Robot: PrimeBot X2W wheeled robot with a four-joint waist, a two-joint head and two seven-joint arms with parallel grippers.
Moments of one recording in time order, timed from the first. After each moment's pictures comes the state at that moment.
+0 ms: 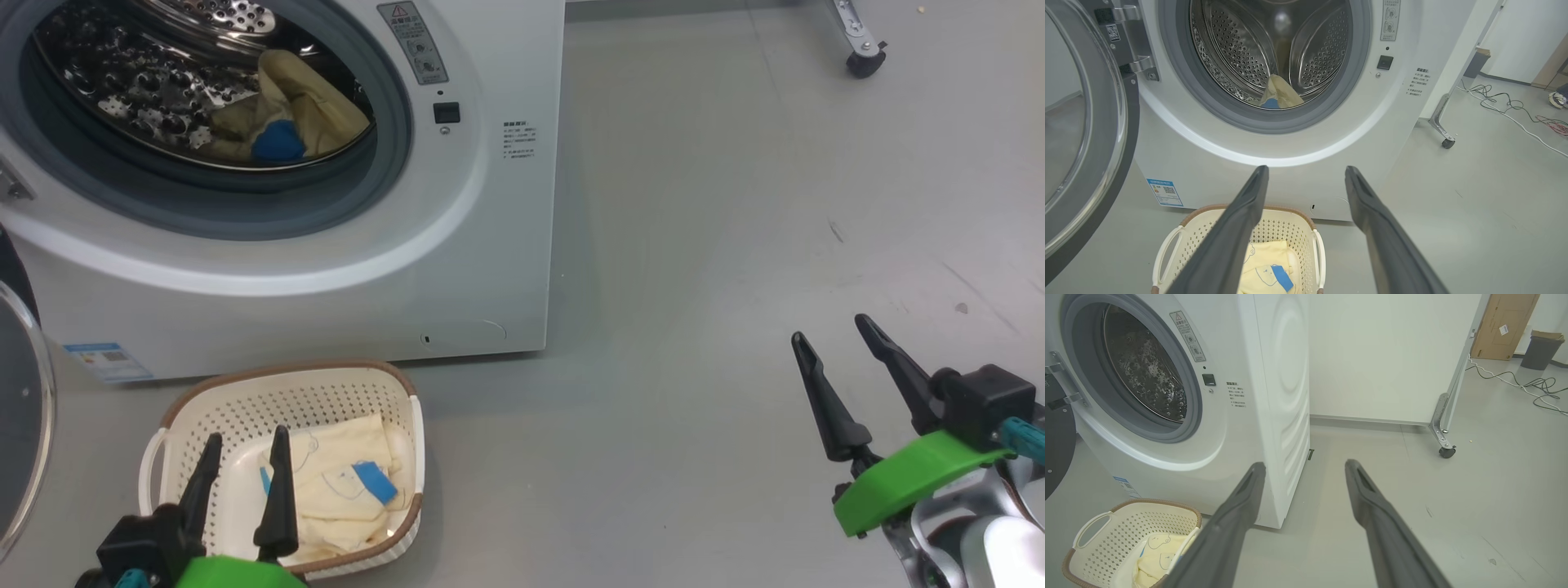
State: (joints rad) left arm 0.01 0.32 -0.33 0.05 -0.51 0.25 -0.24; right arm 0.02 -0.09 -0.02 -0.08 0.14 0.13 0.02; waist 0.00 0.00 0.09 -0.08
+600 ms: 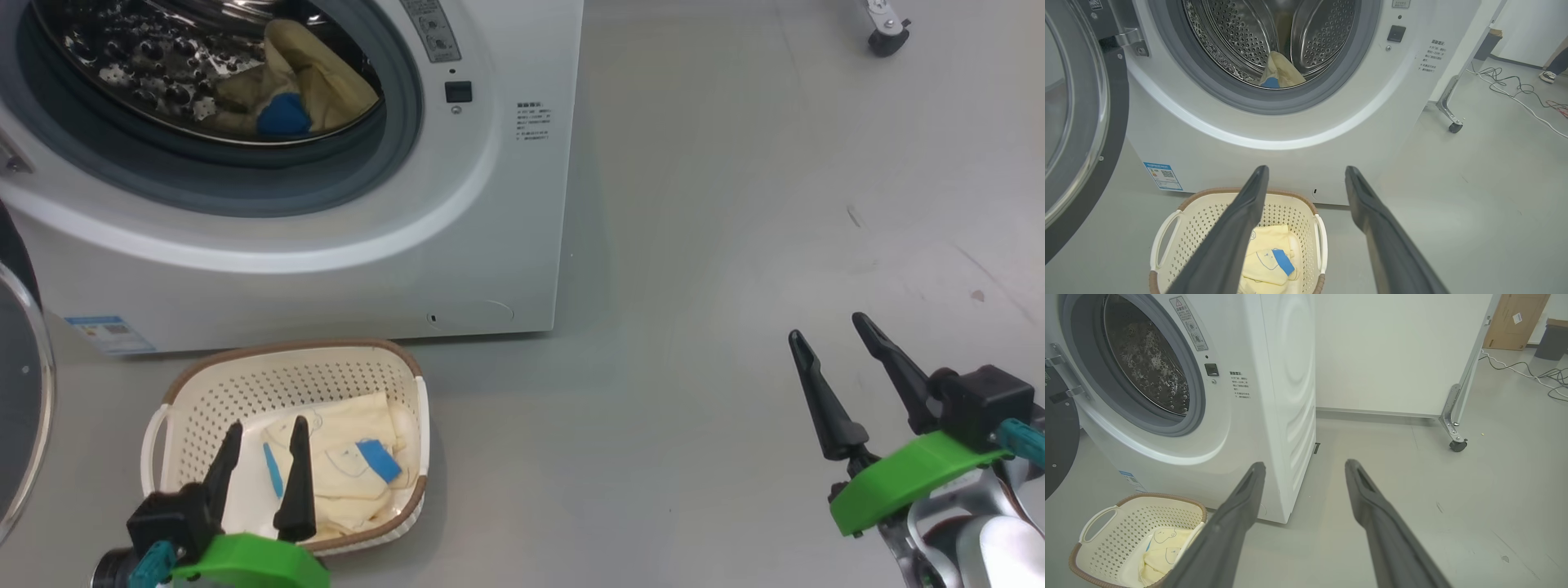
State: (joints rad) left arm -0.04 0.31 -0.37 0.10 -0.51 0.25 -0.22; right arm 0.02 -0.08 -0.02 -0.08 0.14 0.13 0.01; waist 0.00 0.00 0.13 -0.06
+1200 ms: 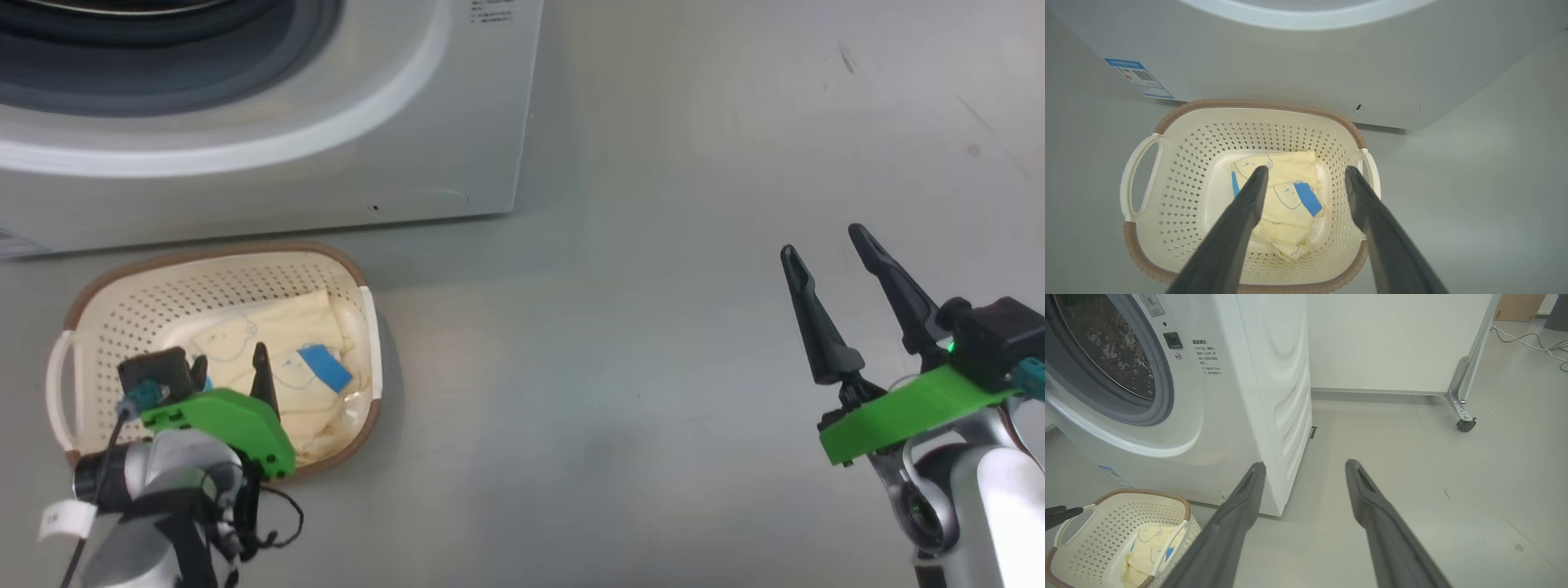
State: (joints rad) left arm -0.48 0.22 -0.39 0.71 -0.61 0.18 -0.11; right arm -0.12 -0.08 0.01 -0.09 0.16 0.13 -0.04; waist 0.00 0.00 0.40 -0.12
